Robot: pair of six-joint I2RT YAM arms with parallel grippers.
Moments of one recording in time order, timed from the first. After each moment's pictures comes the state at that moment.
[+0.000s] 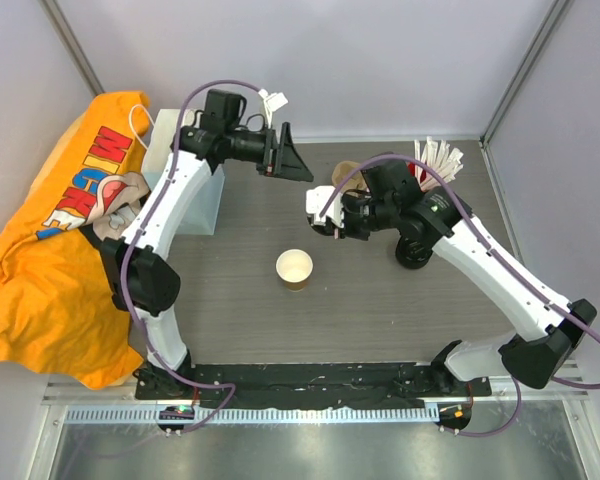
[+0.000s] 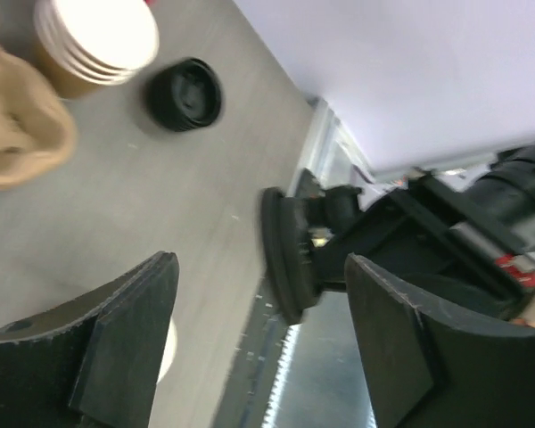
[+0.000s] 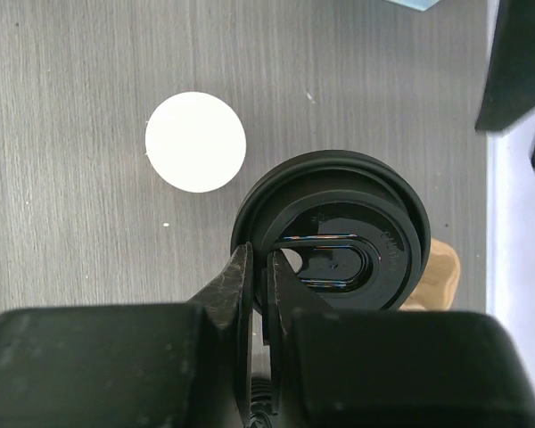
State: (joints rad) left arm -0.36 1.86 1.97 -0.78 1.05 -0.29; right arm 0.70 1.35 1.49 -0.85 -0.39 -0.84
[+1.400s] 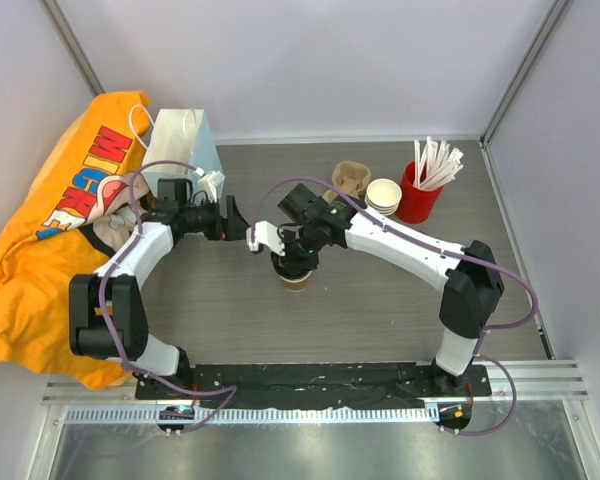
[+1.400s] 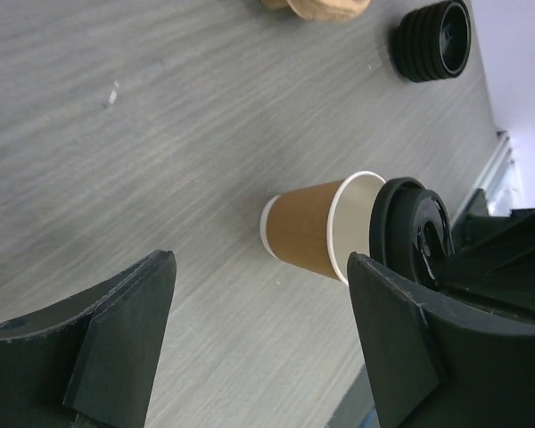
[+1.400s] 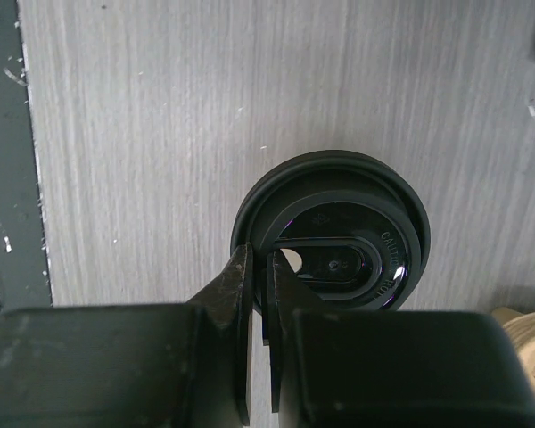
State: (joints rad) left arm -0.05 1.48 0.98 -0.30 0.84 -0.13; right arm 0.89 1.77 1.58 -0.89 -0.37 -0.68
